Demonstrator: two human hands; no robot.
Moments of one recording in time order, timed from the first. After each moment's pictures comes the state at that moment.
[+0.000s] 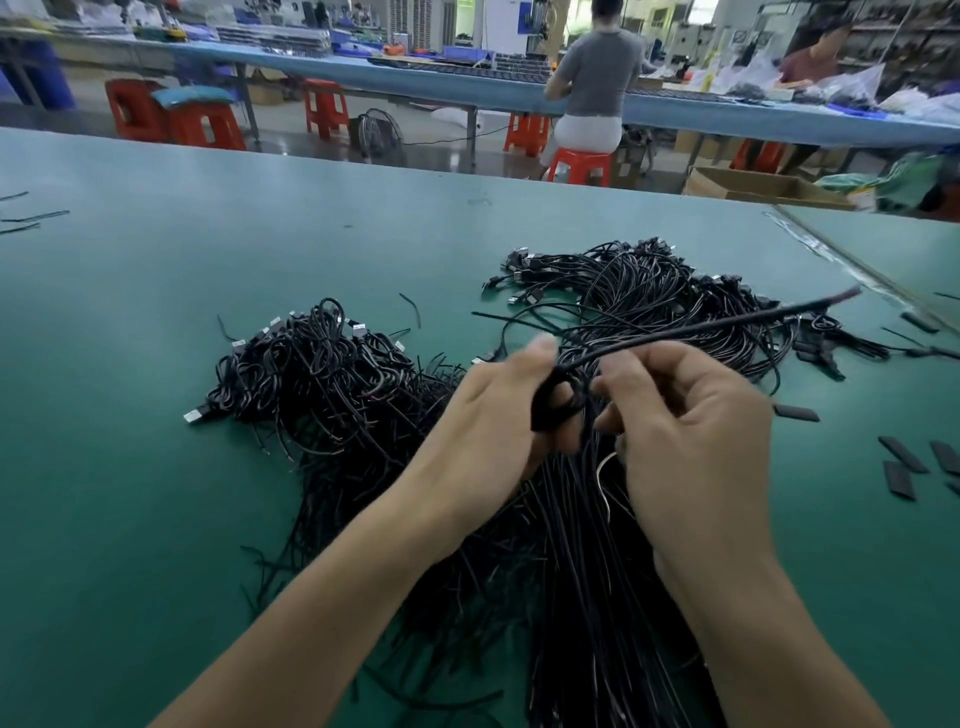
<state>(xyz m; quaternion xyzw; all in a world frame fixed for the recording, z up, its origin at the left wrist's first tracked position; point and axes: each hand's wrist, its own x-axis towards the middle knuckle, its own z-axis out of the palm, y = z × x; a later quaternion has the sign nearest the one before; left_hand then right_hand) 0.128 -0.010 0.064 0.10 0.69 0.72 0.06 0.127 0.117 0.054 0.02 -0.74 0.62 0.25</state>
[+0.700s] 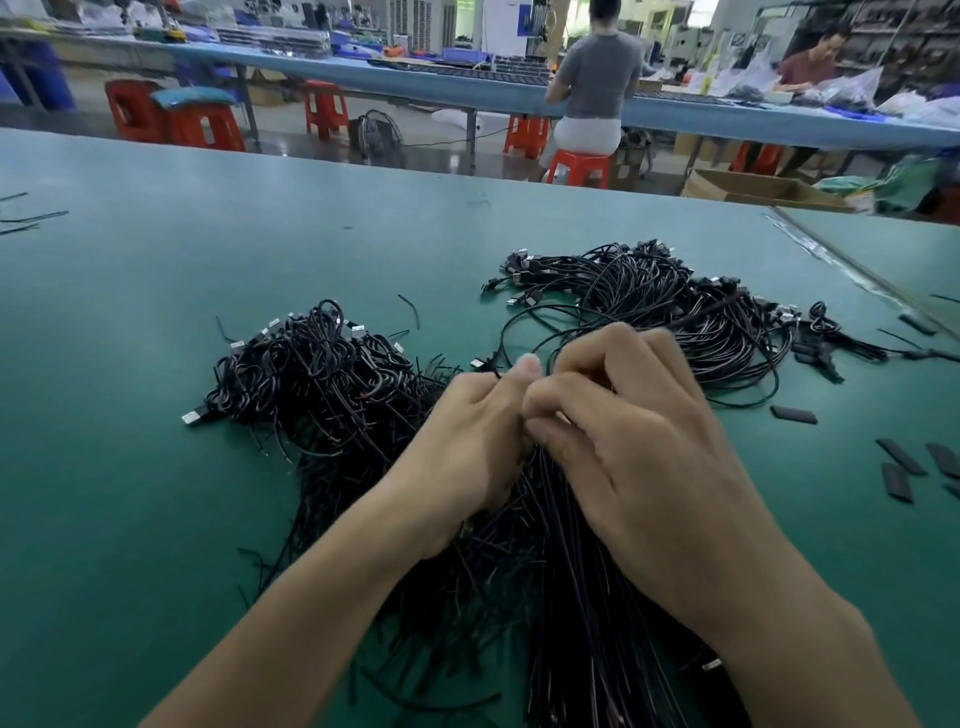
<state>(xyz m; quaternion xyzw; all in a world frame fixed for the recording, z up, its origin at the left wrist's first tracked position) 0.117 -0.015 0.048 0.04 0.71 0.71 0.06 0.145 0.120 0.074 0.29 -0.90 0.21 0.25</state>
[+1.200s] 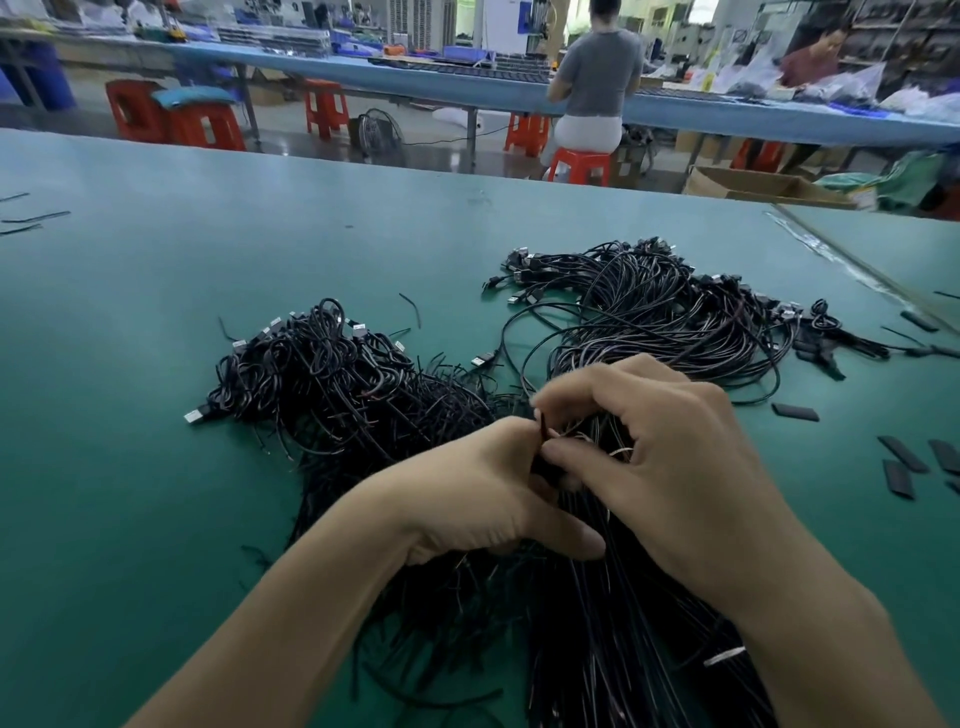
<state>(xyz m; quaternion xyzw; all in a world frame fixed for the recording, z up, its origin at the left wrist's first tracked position) 0.123 -0.026 0.050 0.19 0.75 0.57 0.27 0.137 0.137 0.072 0.24 -0.90 0.30 0.17</state>
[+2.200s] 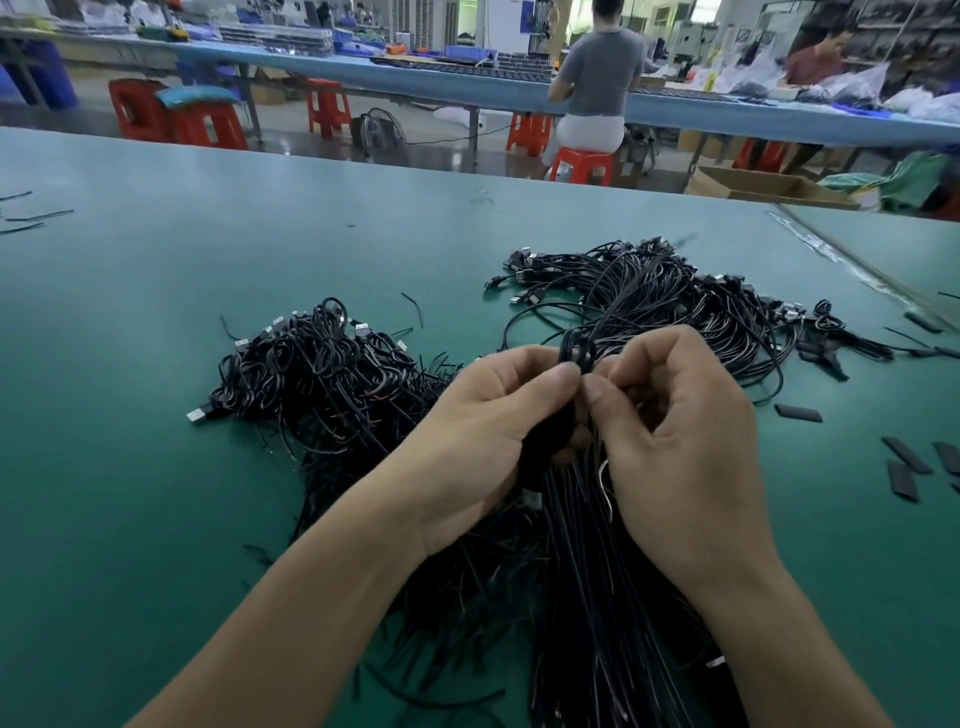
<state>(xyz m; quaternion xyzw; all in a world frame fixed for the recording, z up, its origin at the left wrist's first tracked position) 0.116 -0.012 0.051 0.10 0.56 0.81 0.12 0.130 0.123 0.056 0.14 -0.81 0.49 0.28</state>
